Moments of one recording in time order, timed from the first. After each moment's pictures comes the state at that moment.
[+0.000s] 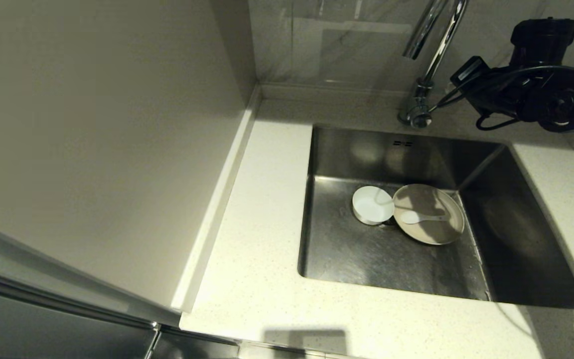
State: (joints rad) left arm 0.00 0.00 0.00 0.00 0.02 -0.02; right arm 0.06 2.08 -2.00 -0.06 -0.13 0.69
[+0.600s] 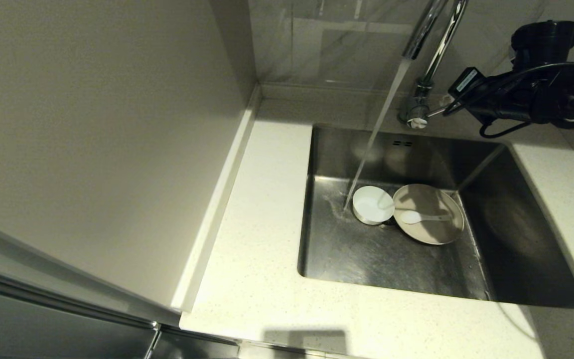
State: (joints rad) left arm 0.00 0.00 0.00 0.00 0.02 -0.02; right arm 0.05 2.07 -2.00 0.06 -0.02 0.62
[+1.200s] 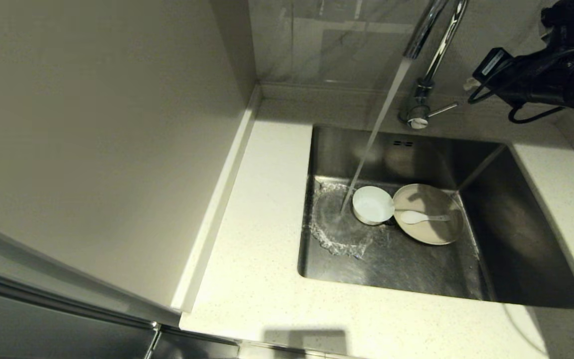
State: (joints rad) left arm 0.00 0.00 0.00 0.00 0.02 -0.02; right arm 0.00 1.99 -2.00 0.06 -0.04 0.51
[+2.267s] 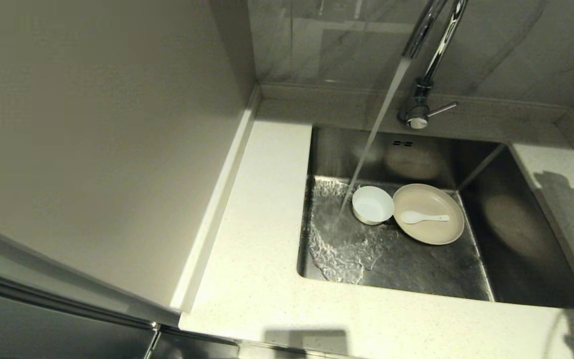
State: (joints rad) left arm 0.00 0.00 0.00 0.00 0.02 -0.02; right arm -0.41 1.48 -1.34 0.14 -0.24 -0.10
